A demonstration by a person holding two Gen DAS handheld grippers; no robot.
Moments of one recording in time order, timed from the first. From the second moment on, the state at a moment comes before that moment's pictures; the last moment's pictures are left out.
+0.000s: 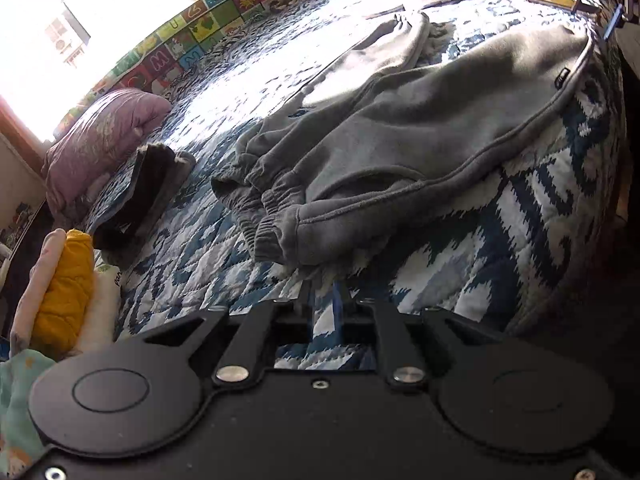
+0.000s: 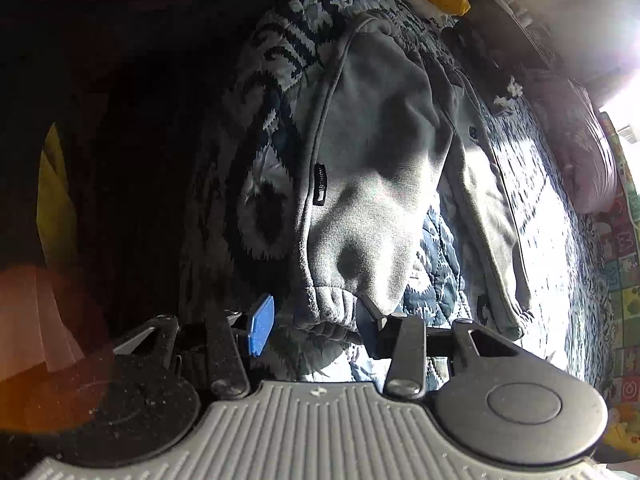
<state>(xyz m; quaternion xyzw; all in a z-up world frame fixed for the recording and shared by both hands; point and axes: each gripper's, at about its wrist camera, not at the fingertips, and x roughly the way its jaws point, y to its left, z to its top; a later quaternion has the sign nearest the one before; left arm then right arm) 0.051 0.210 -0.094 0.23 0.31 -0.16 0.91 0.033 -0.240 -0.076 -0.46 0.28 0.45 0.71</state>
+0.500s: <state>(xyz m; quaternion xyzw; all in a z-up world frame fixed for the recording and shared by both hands) 0.108 0.239 -0.135 -0.41 0.38 0.05 0.83 0.130 -0.355 -0.164 0.38 0.52 0.16 0.75</state>
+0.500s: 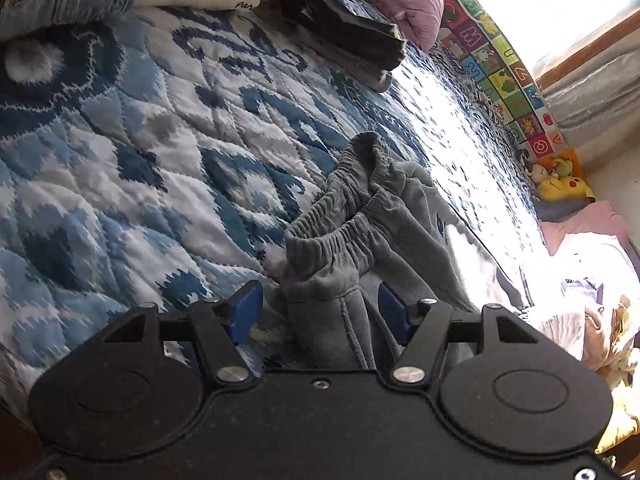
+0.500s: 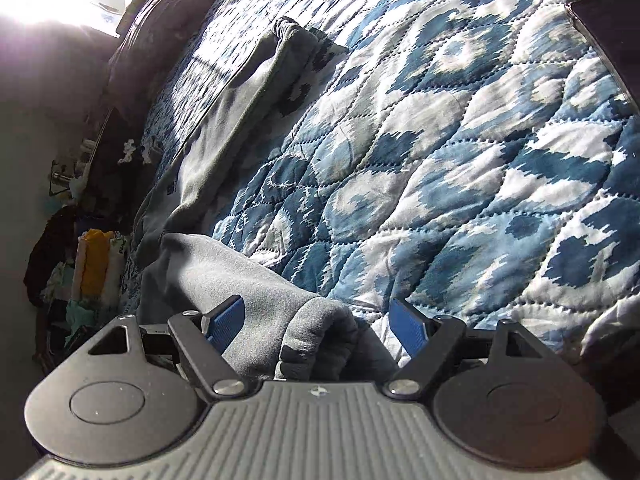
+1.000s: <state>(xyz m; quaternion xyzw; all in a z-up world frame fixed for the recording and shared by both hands) 0.086 0.203 -0.155 -0.40 0.31 0.06 0.86 0.129 -0.338 -0.118 0.23 0.35 0.16 0.89</state>
